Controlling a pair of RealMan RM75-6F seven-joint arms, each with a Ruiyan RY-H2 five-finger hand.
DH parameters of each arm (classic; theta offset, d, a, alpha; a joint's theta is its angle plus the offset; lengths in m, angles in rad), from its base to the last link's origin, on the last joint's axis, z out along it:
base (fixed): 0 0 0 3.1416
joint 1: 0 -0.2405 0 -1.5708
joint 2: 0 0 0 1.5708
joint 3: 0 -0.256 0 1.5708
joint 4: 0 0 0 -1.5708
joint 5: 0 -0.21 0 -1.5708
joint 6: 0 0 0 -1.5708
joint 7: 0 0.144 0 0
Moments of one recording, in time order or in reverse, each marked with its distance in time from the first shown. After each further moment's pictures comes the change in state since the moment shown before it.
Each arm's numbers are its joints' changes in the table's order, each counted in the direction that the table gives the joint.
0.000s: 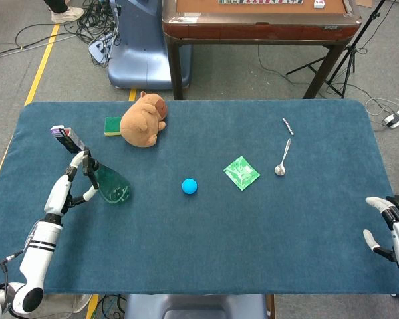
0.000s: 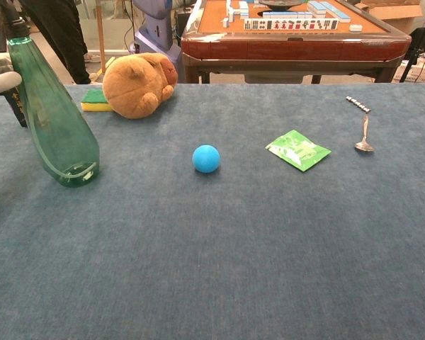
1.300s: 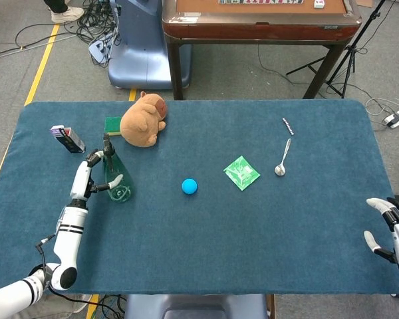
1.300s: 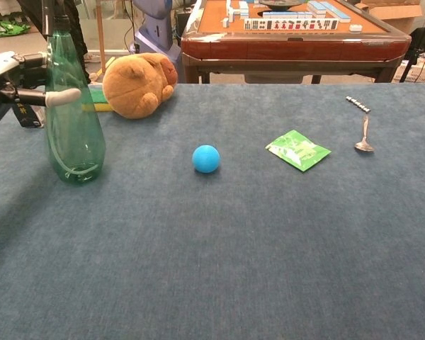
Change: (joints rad) left arm 0.129 0.243 0.072 0.230 0.066 -0.009 -0.091; right arm 0.010 -0.009 0.004 -0.021 0.007 -0.014 -0.015
